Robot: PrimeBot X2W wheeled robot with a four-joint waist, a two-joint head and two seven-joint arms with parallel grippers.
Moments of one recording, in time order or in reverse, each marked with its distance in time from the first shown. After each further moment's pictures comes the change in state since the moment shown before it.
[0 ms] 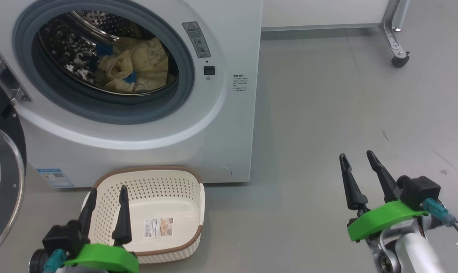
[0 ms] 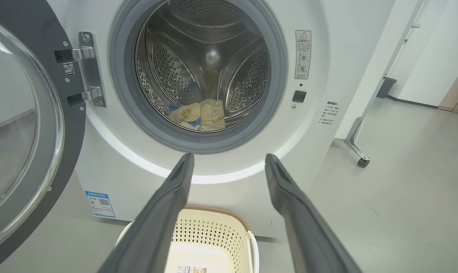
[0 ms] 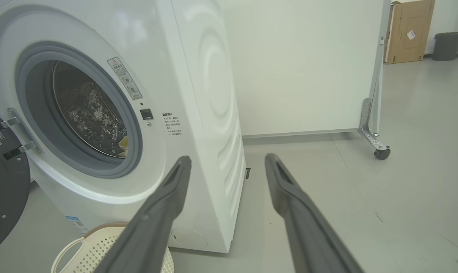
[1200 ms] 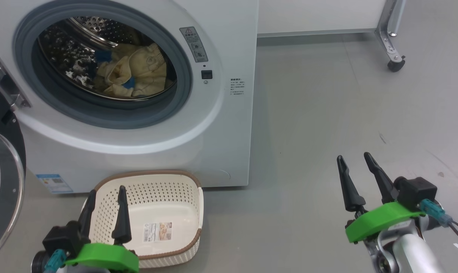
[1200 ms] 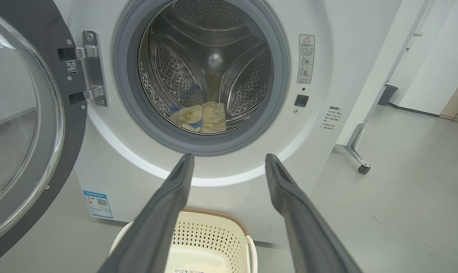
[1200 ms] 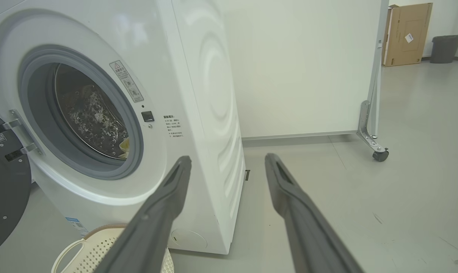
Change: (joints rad) left arm 0.000 -0.106 0.122 0.077 0.095 -0.099 0.000; right arm 0.000 0.001 0.011 0.007 0.000 0.000 0.000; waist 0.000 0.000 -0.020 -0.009
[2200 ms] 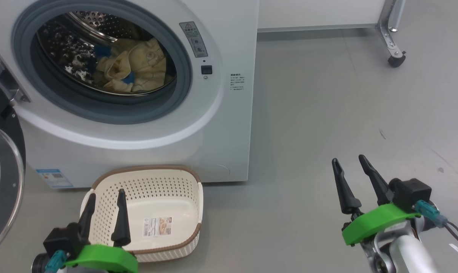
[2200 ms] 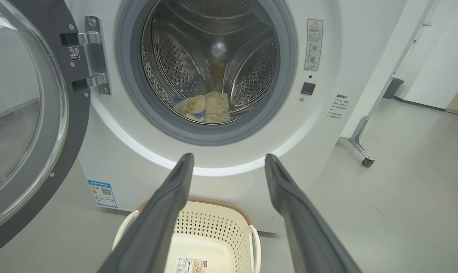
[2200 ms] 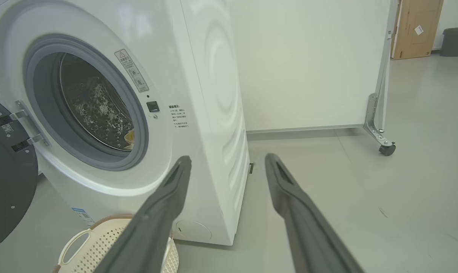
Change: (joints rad) left arm -0.001 -0.021 0.030 0.040 0.025 -0.027 0.000; right arm 0.000 0.001 0.016 0.012 0.000 0.000 0.000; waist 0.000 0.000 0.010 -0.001
